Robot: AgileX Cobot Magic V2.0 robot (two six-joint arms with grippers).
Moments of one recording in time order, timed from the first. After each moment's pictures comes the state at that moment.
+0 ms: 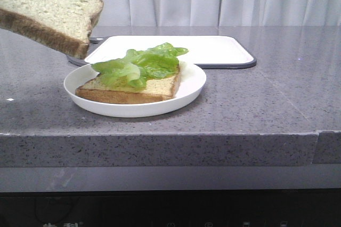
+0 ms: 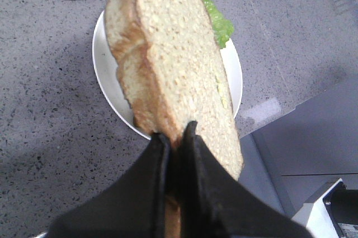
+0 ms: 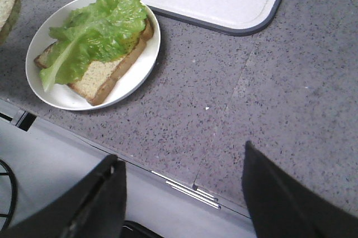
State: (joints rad) left arm 0.00 1.17 -1.04 -0.82 1.13 0.51; right arm 0.14 0.81 -0.93 0.41 0.93 -0.26
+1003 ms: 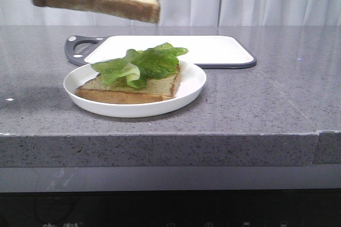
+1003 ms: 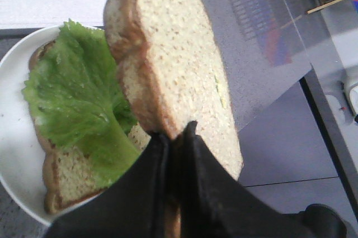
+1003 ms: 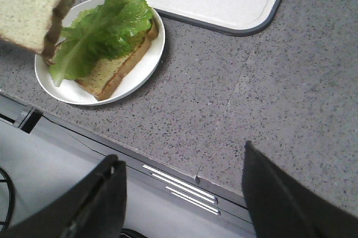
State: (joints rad) left arm -0.05 1.41 -1.04 -1.23 1.11 0.75; right arm 0.14 0.75 -0.91 0.41 0.94 -0.26
